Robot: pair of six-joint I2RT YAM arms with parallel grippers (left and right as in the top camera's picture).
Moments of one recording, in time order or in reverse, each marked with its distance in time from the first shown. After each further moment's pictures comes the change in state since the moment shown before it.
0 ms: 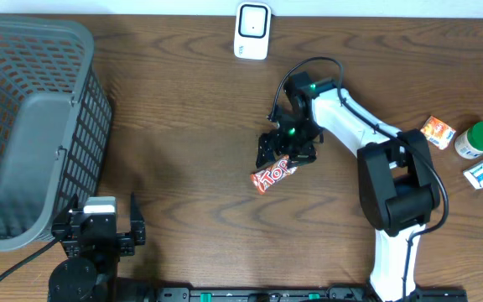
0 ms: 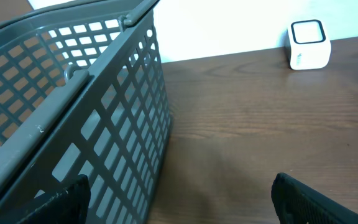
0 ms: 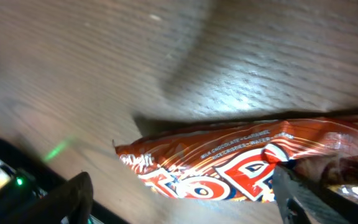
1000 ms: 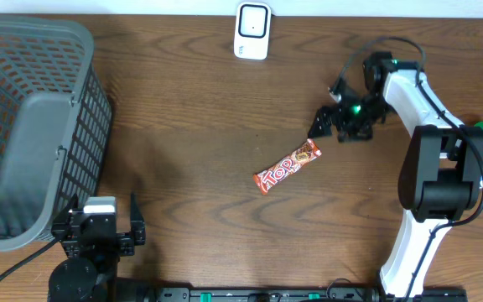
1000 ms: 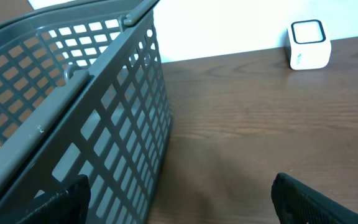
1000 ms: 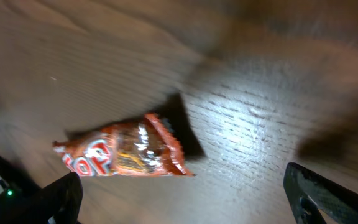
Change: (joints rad) left arm 0.000 0.000 0.000 0.000 0.000 0.000; right arm -0.373 0.023 0.044 -0.032 -0.019 -0.302
